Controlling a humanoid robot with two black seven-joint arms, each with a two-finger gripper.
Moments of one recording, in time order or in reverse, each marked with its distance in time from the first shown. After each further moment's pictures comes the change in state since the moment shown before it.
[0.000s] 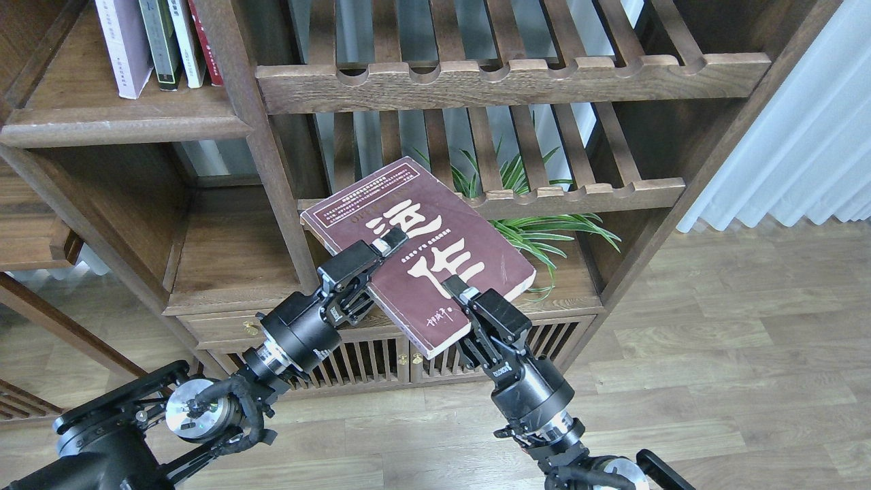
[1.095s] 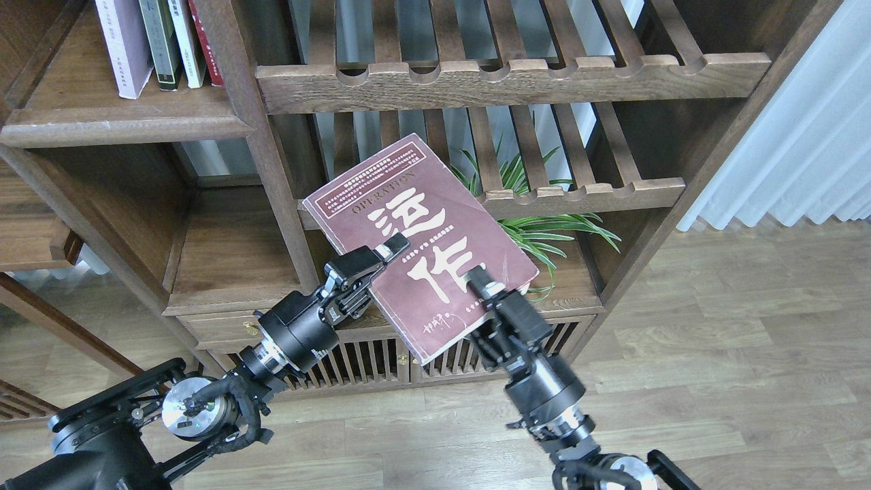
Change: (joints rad) left arm -0.001 0.021 0.000 -0.001 0.071 0.000 0.008; right arm -0.014 0.039 0.236 -0.110 -0.081 0.000 0.016
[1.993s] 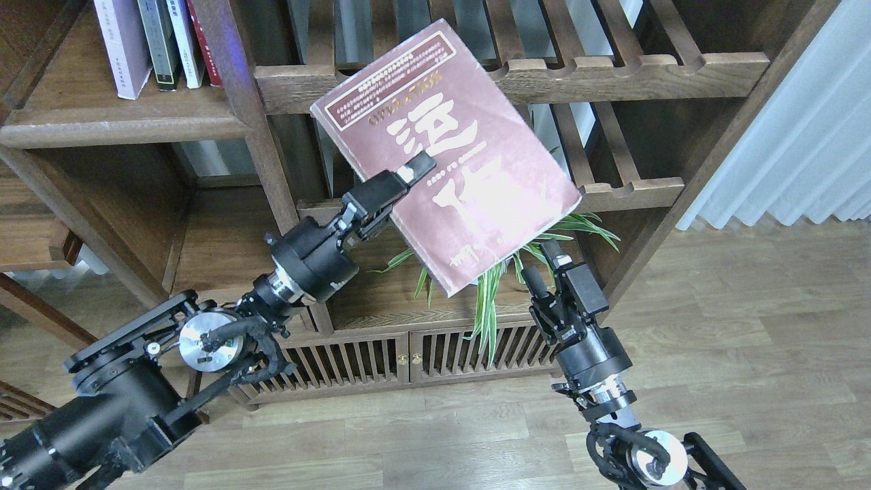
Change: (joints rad) left arm -0.211 -0.114 -0.149 -0.001 0.147 0.000 0.000; right arm 0.056 0.000 0.042 -0.063 -0.056 0.000 0.000
